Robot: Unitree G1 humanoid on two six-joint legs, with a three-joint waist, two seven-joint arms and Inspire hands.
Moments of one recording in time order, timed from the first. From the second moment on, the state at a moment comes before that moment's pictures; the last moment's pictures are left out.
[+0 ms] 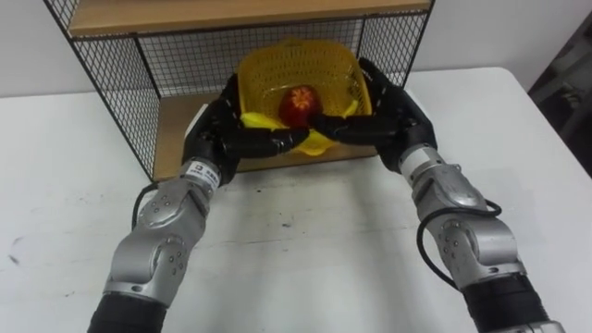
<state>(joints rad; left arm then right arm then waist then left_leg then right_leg) -0.28 0.13 -0.08 0.22 -0.44 0.22 -0.03 -0.36 -0.19 0.09 0.28 0.43 0.18 0.04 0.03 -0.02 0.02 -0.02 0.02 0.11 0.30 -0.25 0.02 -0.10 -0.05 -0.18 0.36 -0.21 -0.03</state>
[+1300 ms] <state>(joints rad) -0.31 0.11 0.00 0.31 -0.42 0.28 -0.01 -0.39 -0.19 0.08 0.40 0.43 0.22 0.05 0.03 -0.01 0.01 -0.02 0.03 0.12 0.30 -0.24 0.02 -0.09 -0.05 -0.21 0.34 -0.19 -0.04</state>
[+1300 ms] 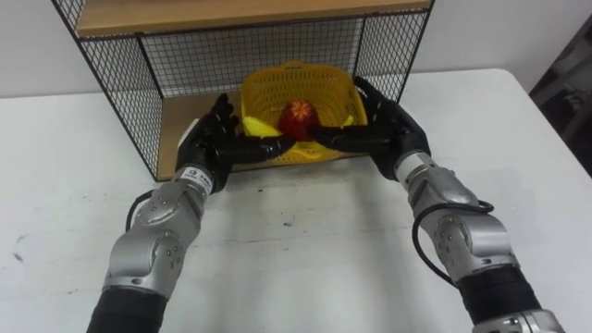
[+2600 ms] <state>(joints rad) -0.31 0.14 0.08 0.26 -0.47 0.28 0.06 -0.39 -0.18 0.05 0.35 0.44 0.22 0.04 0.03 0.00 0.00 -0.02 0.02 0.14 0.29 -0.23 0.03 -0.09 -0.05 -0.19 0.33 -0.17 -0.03</state>
